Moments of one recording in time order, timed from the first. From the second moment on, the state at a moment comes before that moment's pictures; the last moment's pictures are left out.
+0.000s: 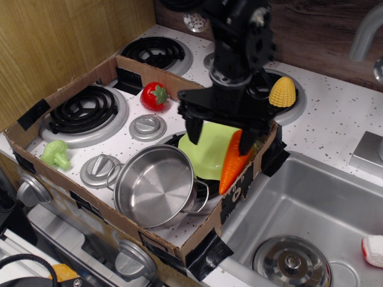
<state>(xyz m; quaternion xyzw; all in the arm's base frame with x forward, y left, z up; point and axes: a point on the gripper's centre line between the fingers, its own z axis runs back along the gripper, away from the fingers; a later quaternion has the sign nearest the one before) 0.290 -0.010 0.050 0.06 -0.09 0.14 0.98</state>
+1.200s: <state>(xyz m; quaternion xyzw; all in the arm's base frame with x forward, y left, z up) 0.305 -0.008 0.024 0.01 -0.12 0.14 0.98</state>
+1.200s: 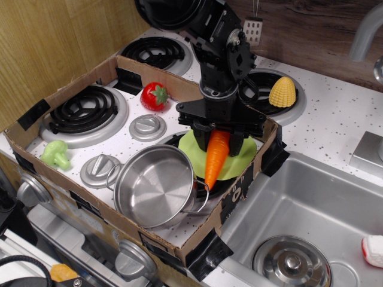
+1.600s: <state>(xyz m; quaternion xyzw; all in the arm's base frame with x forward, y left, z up) 0.308 -0.012 0.032 -0.01 -0.09 0.20 0.98</state>
